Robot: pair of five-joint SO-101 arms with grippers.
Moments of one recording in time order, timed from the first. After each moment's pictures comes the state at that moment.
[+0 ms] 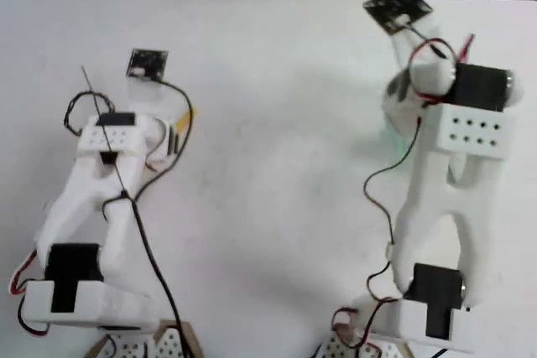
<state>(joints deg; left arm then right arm) -5.8 -0.7 30.9 50.0 -4.8 8.5 -5.5 -20.1 98.4 43.7</state>
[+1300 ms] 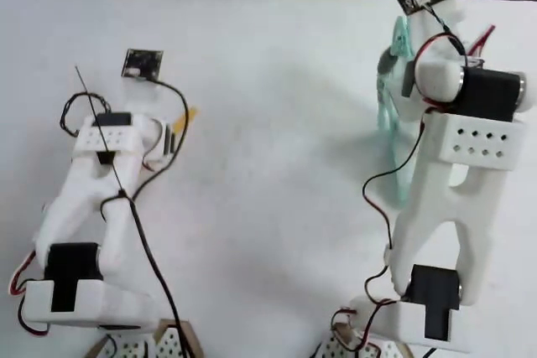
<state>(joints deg) -7.1 -0.7 30.9 49.8 -4.8 4.3 -6.4 -29.4 98.2 32.2</state>
